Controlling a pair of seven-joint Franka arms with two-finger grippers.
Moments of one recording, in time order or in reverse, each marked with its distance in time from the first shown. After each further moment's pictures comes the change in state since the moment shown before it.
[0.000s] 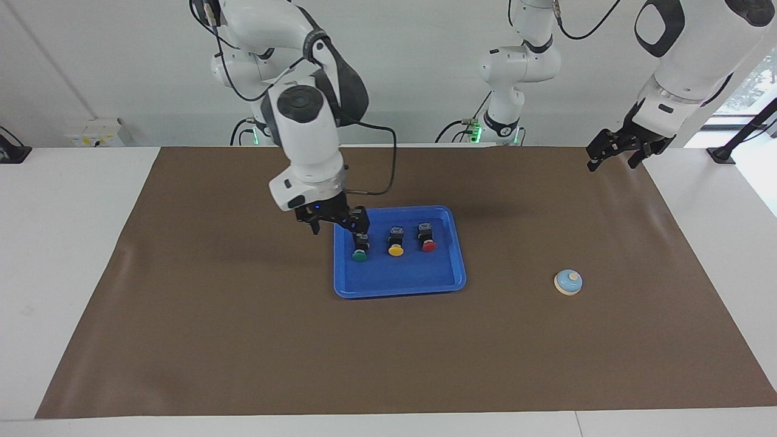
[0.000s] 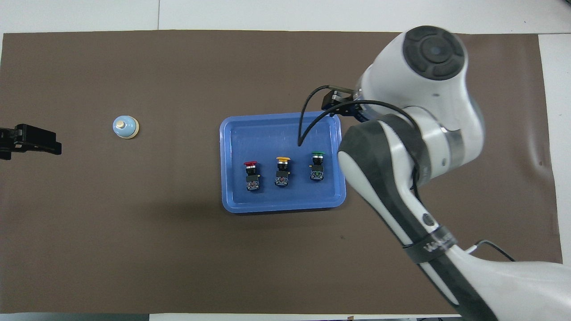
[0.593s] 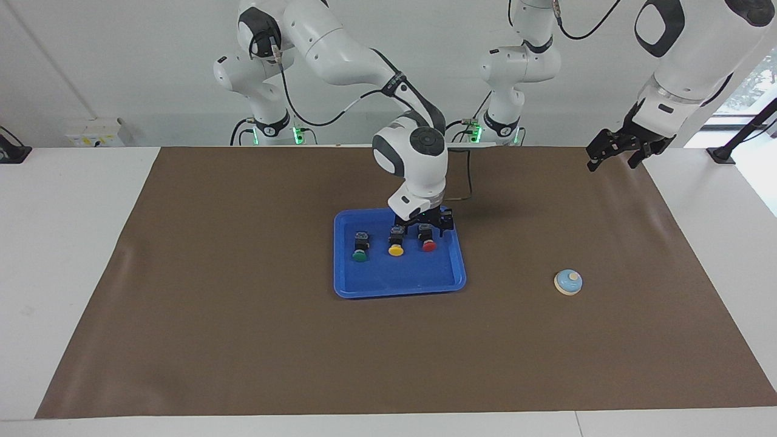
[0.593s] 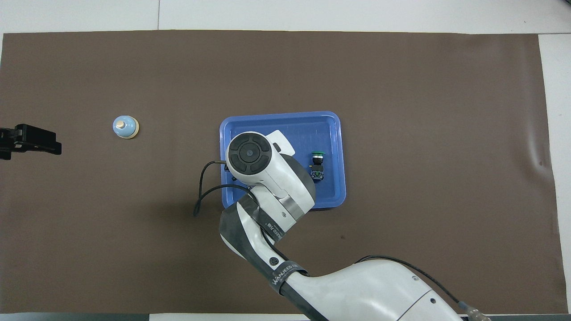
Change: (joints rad) left arm 0.000 0.000 0.000 0.000 0.000 0.000 0.000; right arm 0.365 0.255 0.010 -0.012 0.007 0.256 0.281
